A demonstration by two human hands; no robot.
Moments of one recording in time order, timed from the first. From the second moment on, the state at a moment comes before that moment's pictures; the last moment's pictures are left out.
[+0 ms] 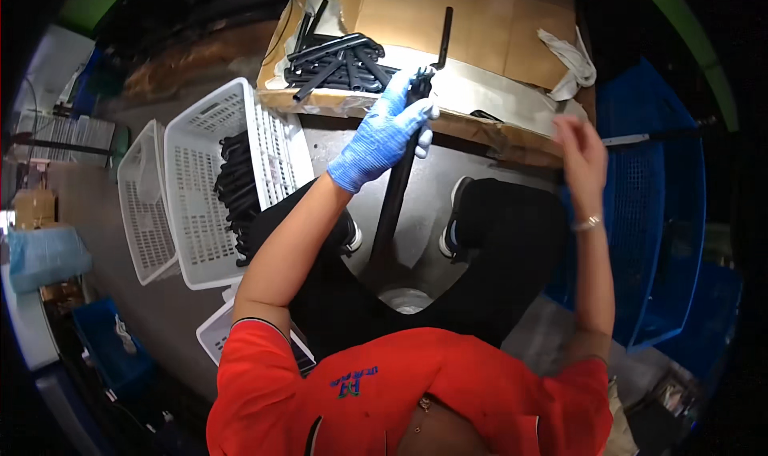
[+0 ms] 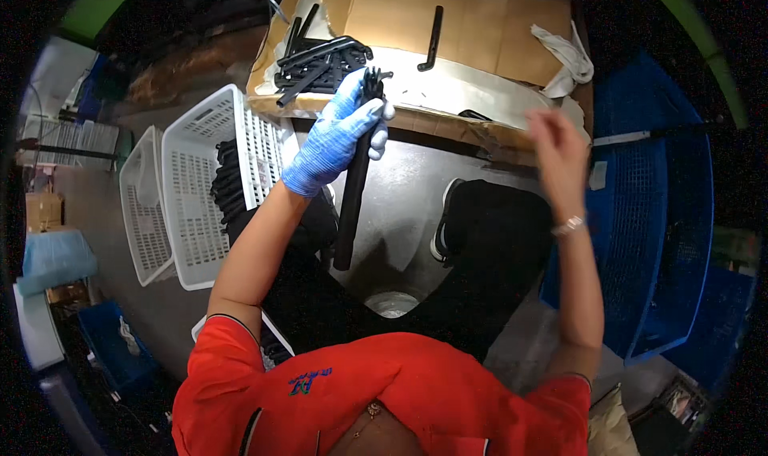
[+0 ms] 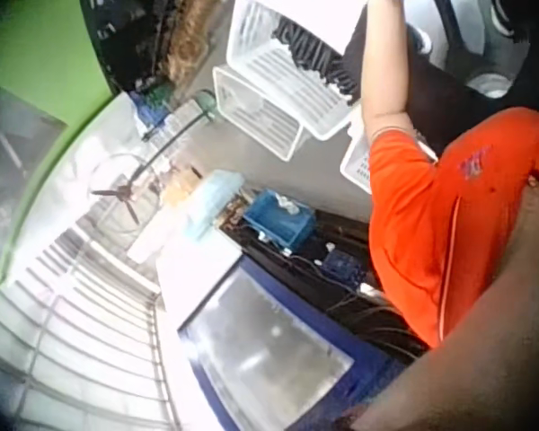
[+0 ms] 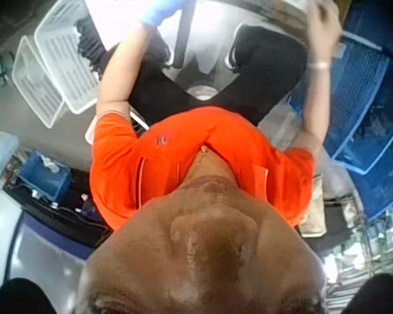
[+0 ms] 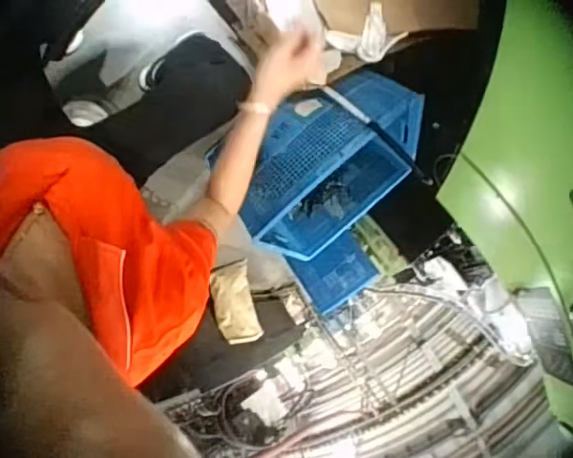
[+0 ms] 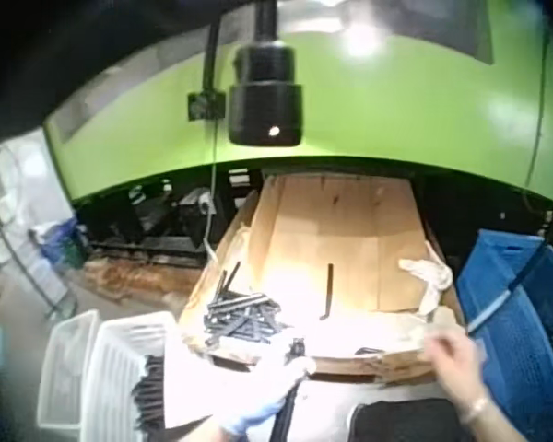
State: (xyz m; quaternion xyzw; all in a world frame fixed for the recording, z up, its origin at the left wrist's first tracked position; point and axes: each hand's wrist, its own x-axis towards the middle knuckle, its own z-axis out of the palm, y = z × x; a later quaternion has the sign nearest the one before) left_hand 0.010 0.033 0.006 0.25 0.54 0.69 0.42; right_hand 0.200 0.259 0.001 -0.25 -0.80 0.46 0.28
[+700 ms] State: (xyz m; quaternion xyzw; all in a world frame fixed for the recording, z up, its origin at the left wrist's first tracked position) left_hand -0.016 -0.007 0.003 0.21 0.62 0.66 0.35; right_hand 0.039 0.152 -0.004 -0.06 -0.79 0.56 0.25
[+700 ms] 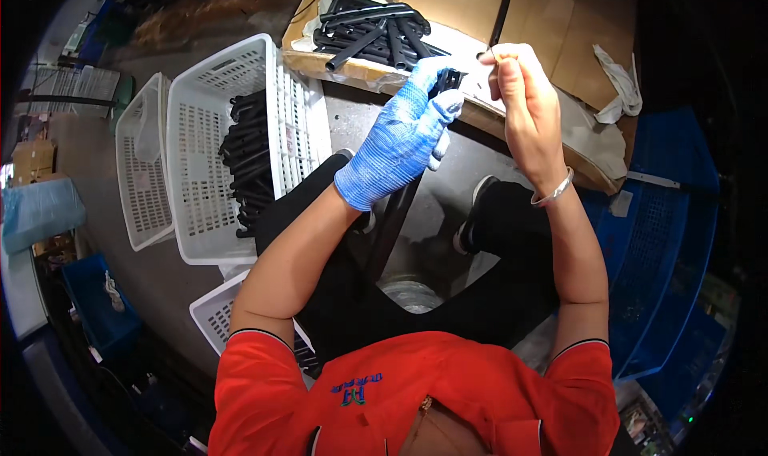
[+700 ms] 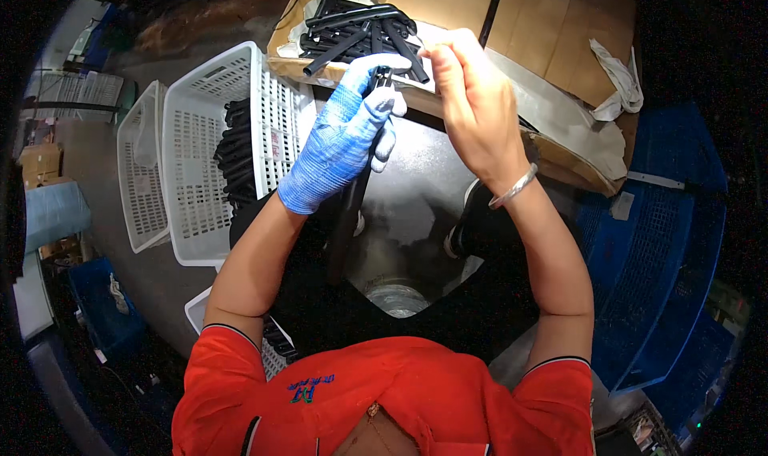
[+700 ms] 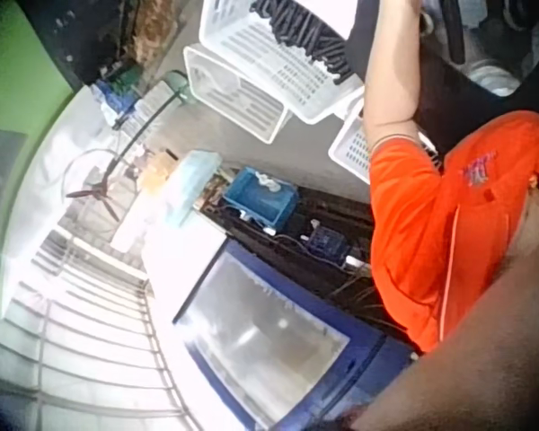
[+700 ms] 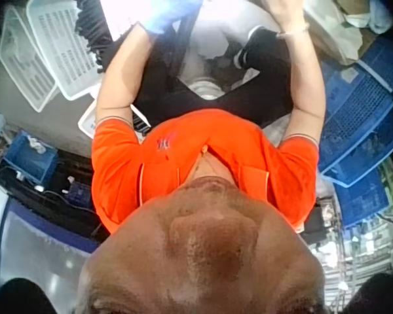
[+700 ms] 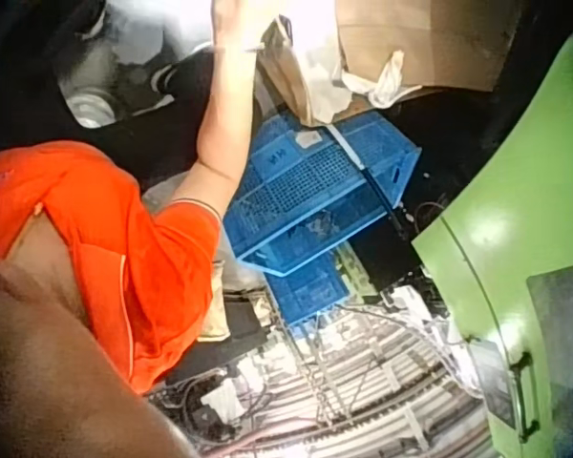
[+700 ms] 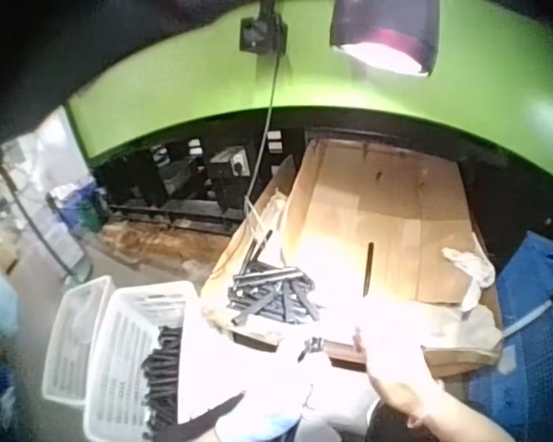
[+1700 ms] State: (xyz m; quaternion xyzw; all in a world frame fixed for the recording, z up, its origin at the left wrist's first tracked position) left_hand -0.009 -0.005 0.005 0.22 0.68 0.63 0.30; right_hand 0.068 0.141 0.024 0.05 -0.95 0.16 0.28
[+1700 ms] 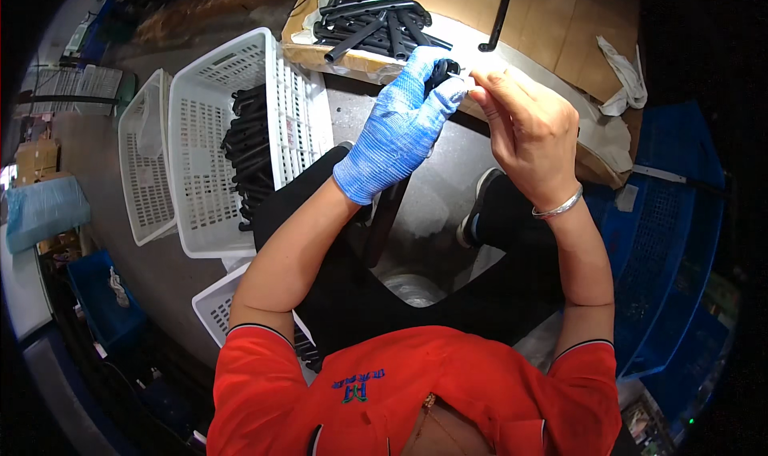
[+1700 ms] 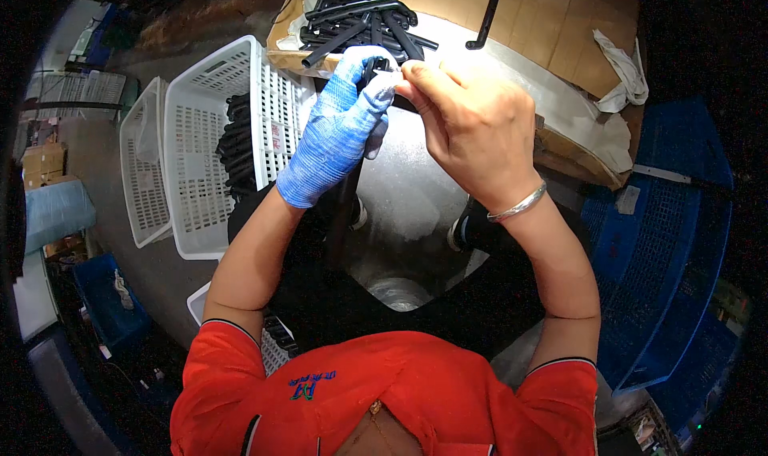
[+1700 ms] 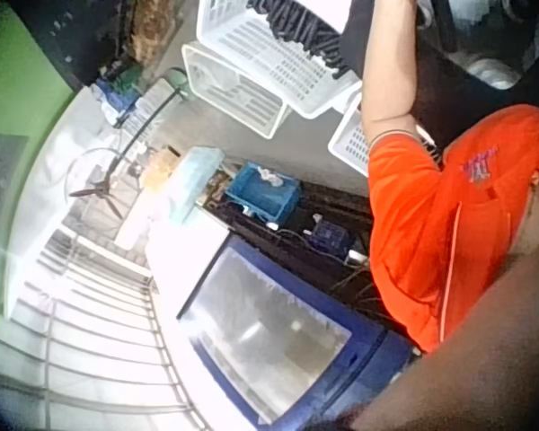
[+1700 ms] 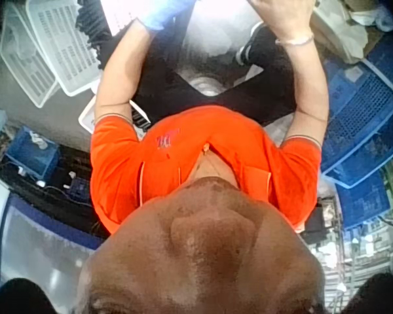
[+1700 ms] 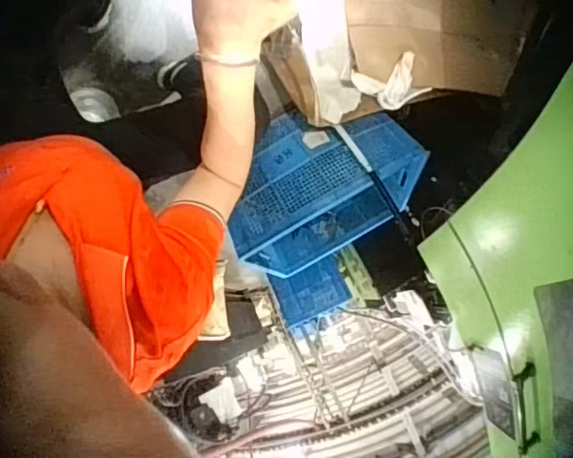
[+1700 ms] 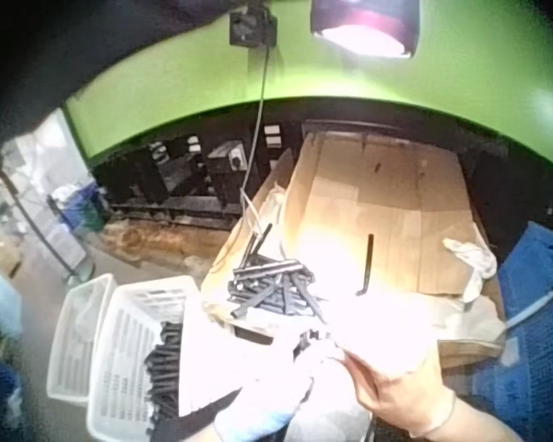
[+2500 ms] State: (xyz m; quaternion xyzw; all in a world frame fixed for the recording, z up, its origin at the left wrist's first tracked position) left_hand -0.005 0.002 -0.007 0.23 0.67 0.65 0.28; right_hand 0.062 0.145 0.012 -0.05 -0.91 0.35 0.22
